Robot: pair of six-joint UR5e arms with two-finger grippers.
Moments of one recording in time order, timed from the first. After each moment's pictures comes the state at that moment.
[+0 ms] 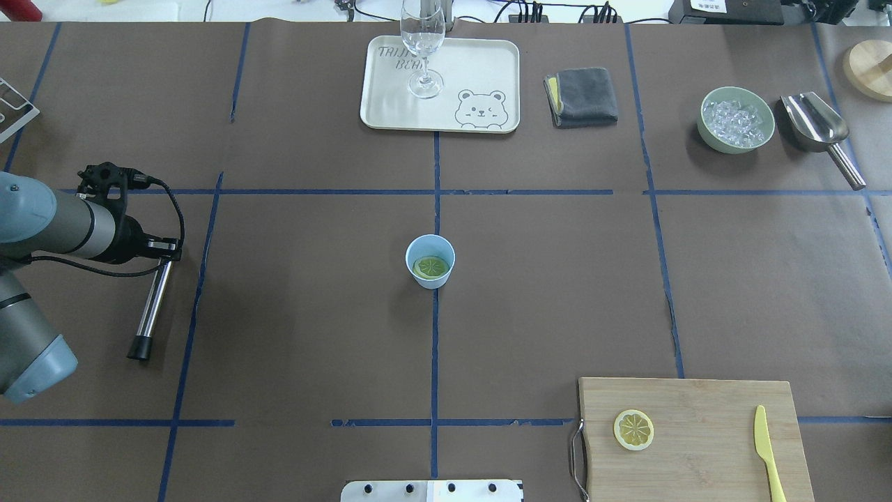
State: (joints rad) left arm -0.75 -1.66 -1.66 -2.20 -1.93 -0.95; right arm 1.50 -1.71 1.80 -1.57 2.29 -0.04
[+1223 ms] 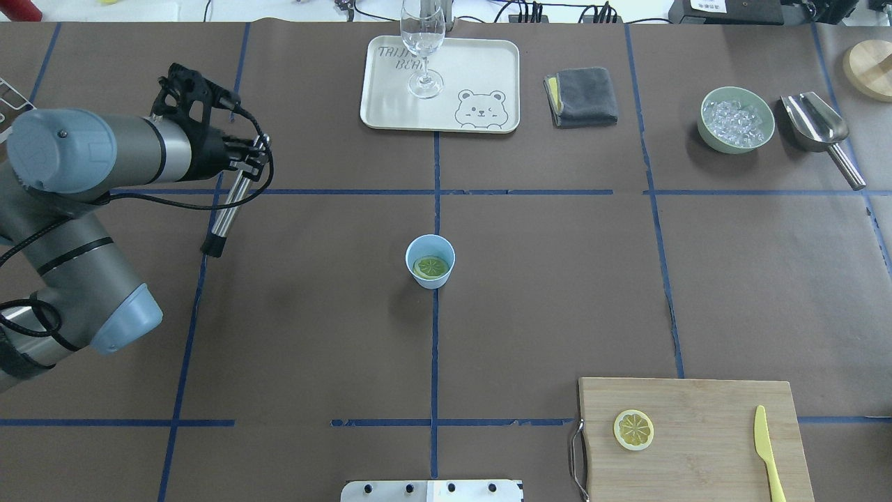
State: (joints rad) left arm -0.76 -1.96 -1.72 -2.38 -1.64 -0.58; right arm 1.50 -1.70 1.80 -1.57 2.29 -0.04
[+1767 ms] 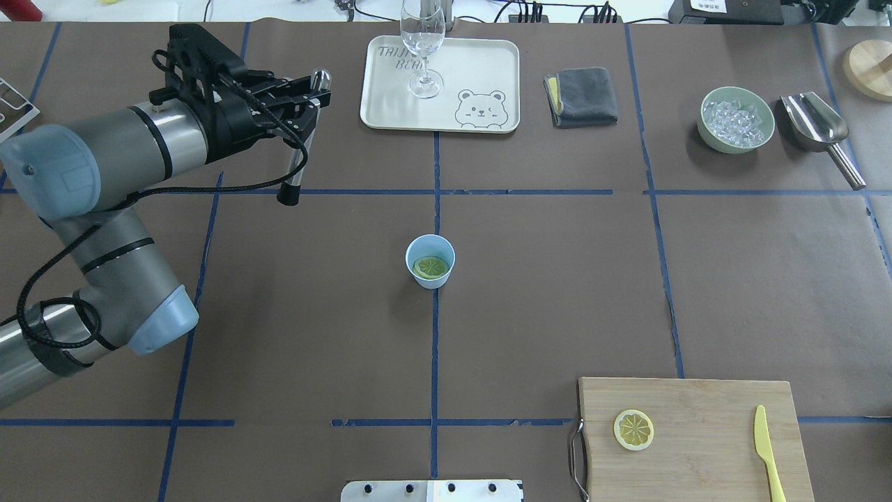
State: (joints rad) left arm -0.71 -2.00 -1.67 -2.77 -1.53 -0.54; right arm 1.51 -1.71 1.79 -1.57 2.29 -0.04
